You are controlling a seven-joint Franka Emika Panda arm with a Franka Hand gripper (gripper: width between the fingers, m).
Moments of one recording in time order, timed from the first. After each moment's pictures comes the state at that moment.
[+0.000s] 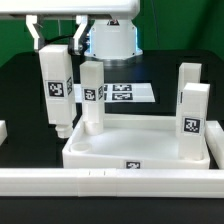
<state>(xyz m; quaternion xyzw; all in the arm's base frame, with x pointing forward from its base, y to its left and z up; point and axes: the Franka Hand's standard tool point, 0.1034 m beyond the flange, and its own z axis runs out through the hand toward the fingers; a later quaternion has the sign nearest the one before) 0.621 -0.099 0.172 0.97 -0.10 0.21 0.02</state>
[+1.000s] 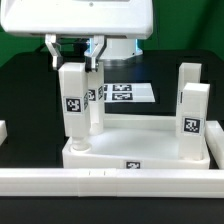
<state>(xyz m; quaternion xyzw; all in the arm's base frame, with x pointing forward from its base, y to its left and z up) 0.610 -0.078 0.145 0.98 -0.09 0.20 0.03</state>
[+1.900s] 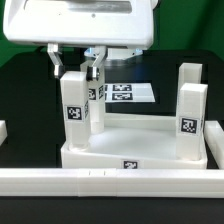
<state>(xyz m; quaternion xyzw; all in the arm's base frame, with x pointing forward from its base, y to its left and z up) 0.611 -0.078 0.133 0.97 -0.08 0.21 0.04</state>
